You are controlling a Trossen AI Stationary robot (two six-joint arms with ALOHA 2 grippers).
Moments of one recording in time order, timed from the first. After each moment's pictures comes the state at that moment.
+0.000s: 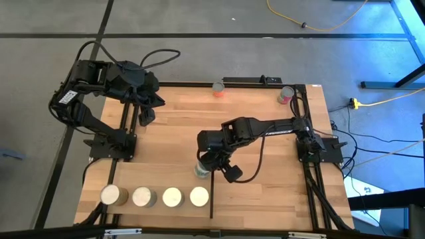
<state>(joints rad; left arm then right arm) 0.08 1.37 2.13 -1.57 -0.14 -0.23 0.20 2.14 2.35 -1.30 -0.31 -0.40</state>
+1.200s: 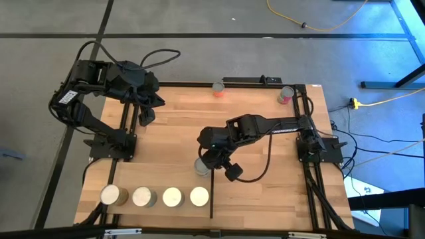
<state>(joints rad) 0.08 1.37 2.13 -1.57 -0.14 -0.23 0.21 2.10 2.36 -1.25 -0.26 -0.45</state>
